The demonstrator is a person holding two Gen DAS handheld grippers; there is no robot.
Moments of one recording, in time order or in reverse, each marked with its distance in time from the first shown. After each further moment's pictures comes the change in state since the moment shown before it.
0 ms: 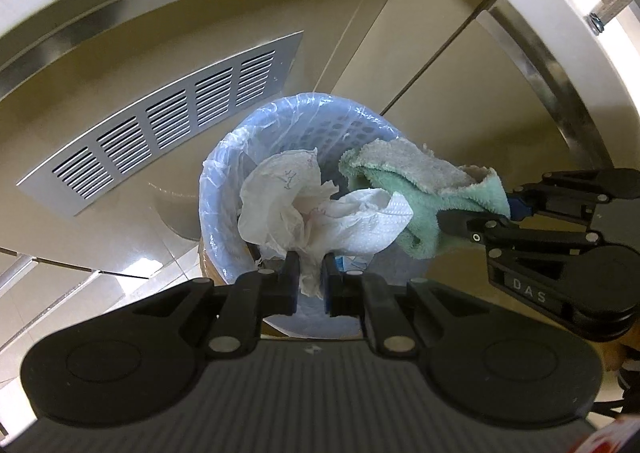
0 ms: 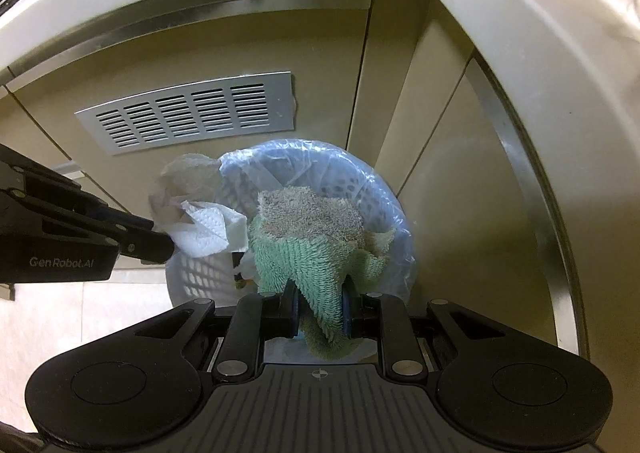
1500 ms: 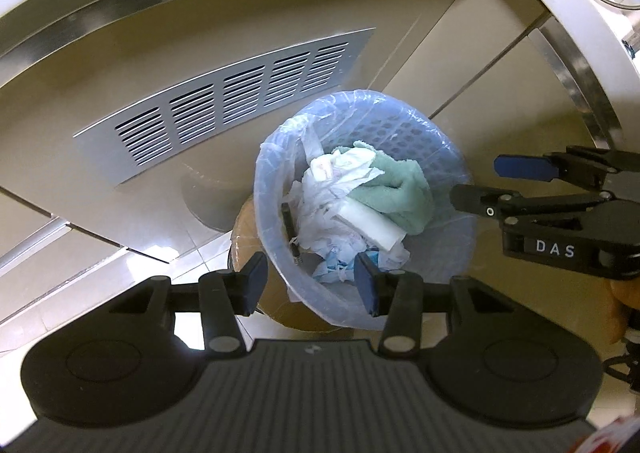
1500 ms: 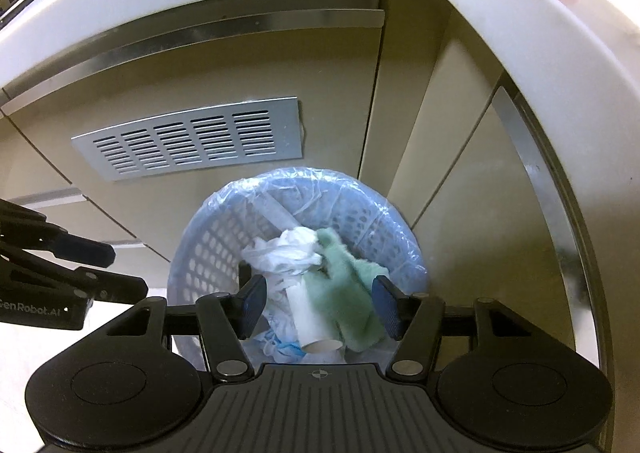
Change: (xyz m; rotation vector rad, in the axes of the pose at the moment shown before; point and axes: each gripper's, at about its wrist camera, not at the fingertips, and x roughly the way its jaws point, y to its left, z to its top) left arm -0.009 0.032 -0.019 -0.094 -0.019 0.062; right arm 0.010 0.000 0.008 0.000 -0.042 0.036
